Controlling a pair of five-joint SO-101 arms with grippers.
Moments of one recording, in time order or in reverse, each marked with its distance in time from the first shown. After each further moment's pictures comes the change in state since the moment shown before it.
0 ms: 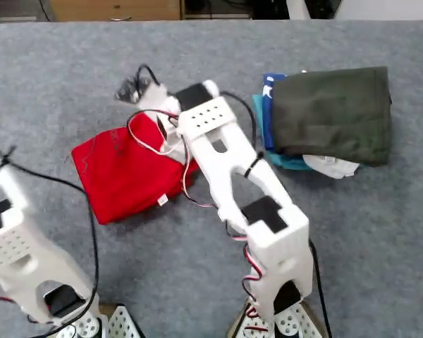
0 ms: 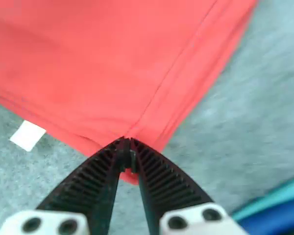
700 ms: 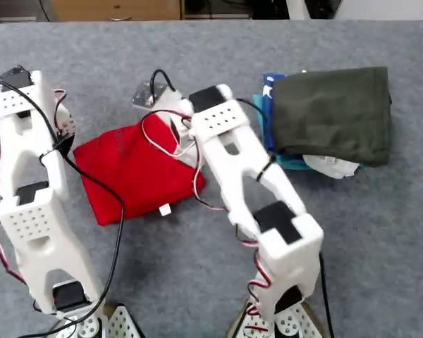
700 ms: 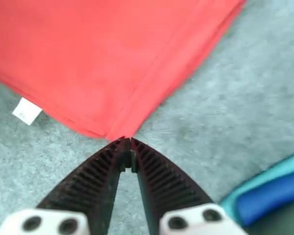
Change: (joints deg) left arm 12.0 10.0 15.9 -9.1 6.4; right arm 2.4 -10.2 5.8 0.9 0.0
